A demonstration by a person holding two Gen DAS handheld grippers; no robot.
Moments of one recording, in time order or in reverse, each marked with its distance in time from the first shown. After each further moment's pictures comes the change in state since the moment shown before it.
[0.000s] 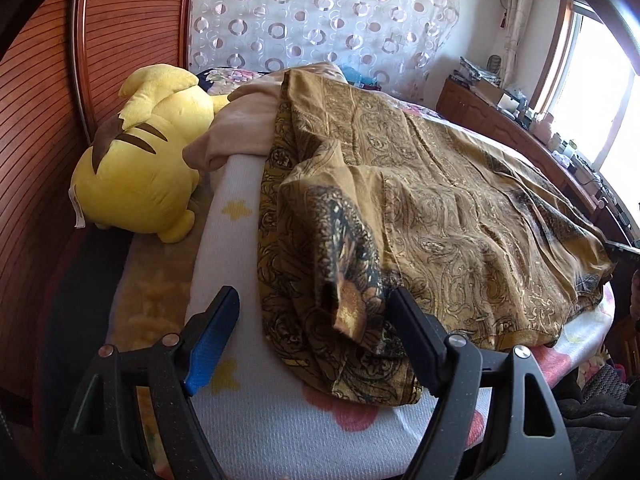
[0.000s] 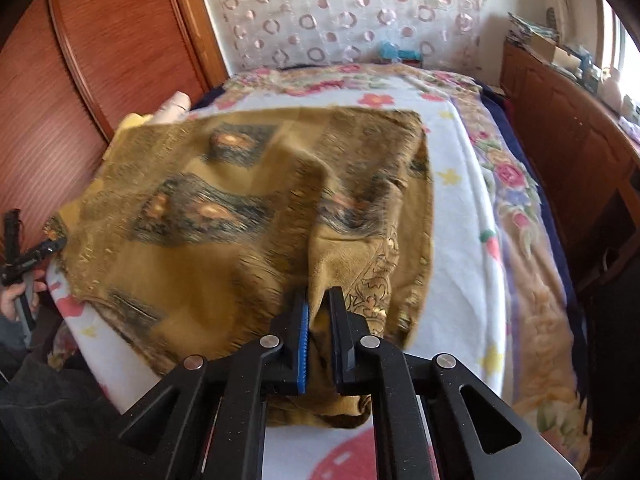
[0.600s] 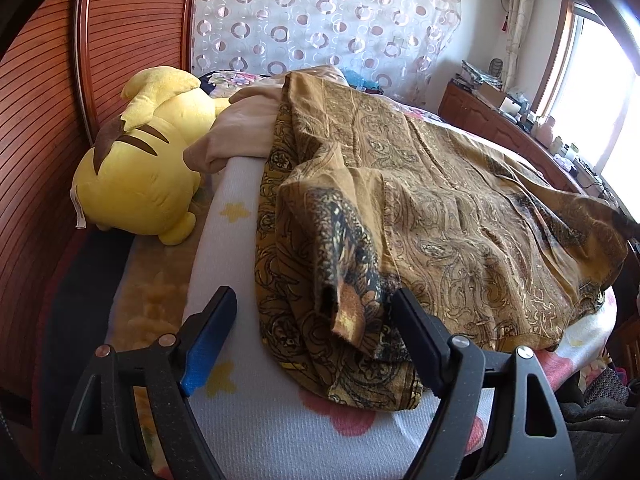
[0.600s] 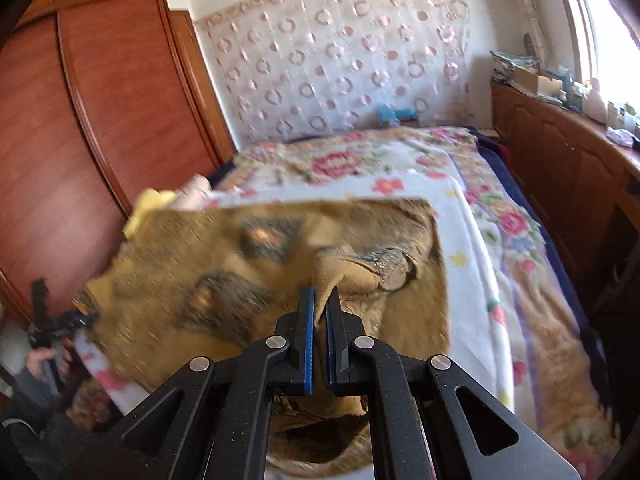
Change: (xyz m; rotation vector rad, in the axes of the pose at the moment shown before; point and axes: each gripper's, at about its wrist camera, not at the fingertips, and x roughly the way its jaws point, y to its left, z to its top) left arm 0.002 -0.002 0.001 -0.007 -0.015 0.010; right arm -0.028 0.003 -0.004 0.072 -0.219 -0.017
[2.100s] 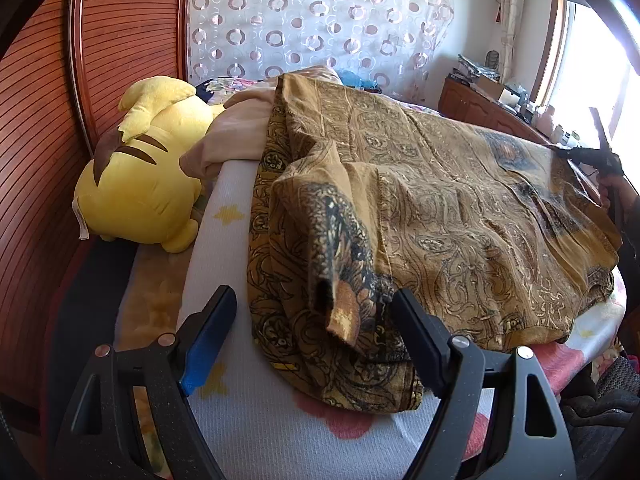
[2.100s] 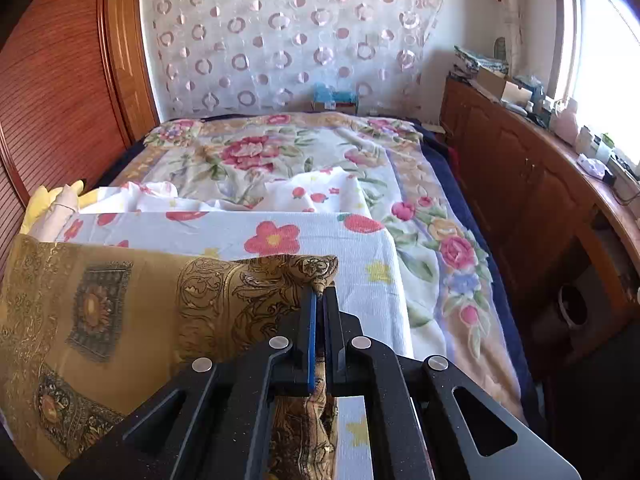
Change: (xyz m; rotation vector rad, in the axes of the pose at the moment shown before) left arm 0.000 -0.007 -0.004 0.039 -0.012 0.025; right arm 0.190 -0.036 0.117 -0.056 0.102 -0.263
